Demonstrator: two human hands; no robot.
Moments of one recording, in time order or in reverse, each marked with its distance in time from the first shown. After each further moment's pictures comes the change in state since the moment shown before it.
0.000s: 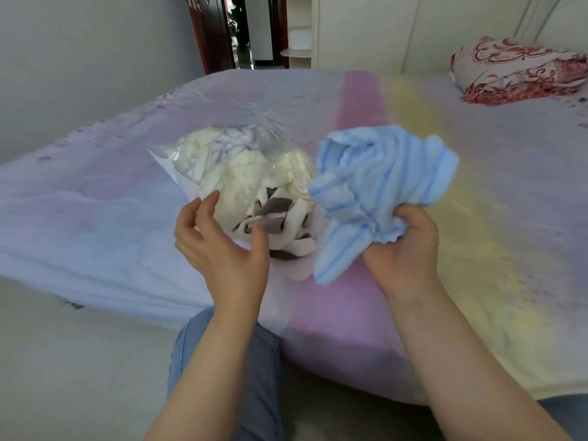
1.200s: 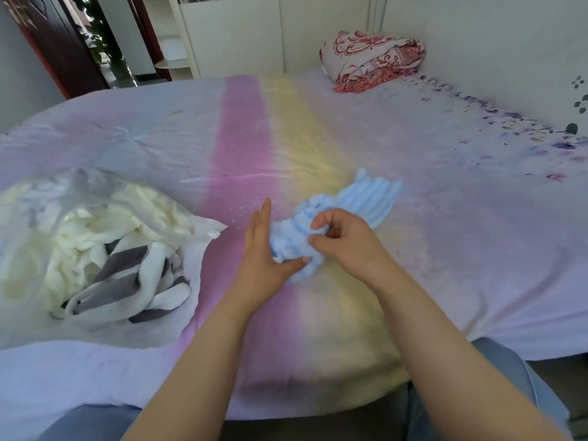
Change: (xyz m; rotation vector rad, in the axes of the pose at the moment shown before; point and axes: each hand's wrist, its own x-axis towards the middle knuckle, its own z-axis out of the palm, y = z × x) left_hand -0.078 0.085 0.179 -0.419 -1.141 0.029; right_hand -0.012 -0.132 -0.099 -1.419 0.338 -0.106
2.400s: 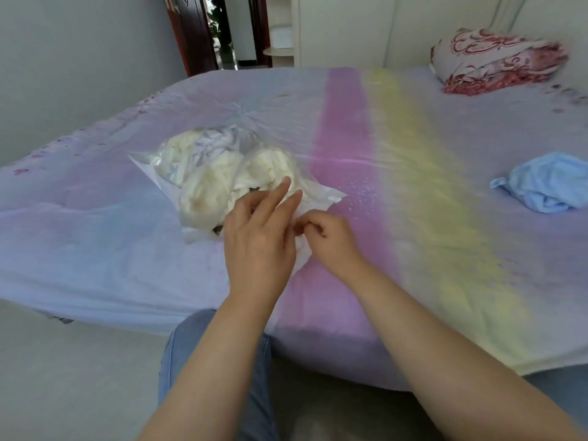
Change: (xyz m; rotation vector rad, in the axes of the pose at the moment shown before) left_hand -0.118 0.013 -0.137 0.808 0.734 0.355; right_hand -0.032 -0.050 0.186 -0.032 -0.228 -0.235
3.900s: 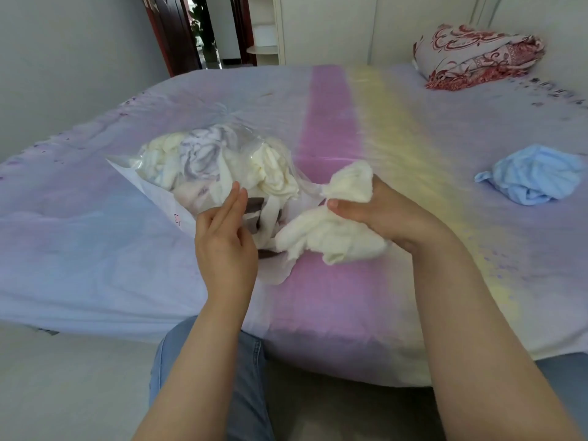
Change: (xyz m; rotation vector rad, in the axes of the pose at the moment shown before) left_hand -0.008 -0.028 0.014 -0.136 0.021 -0.317; right_hand 0.008 -0.029 -0.102 0.106 -0.213 0.219
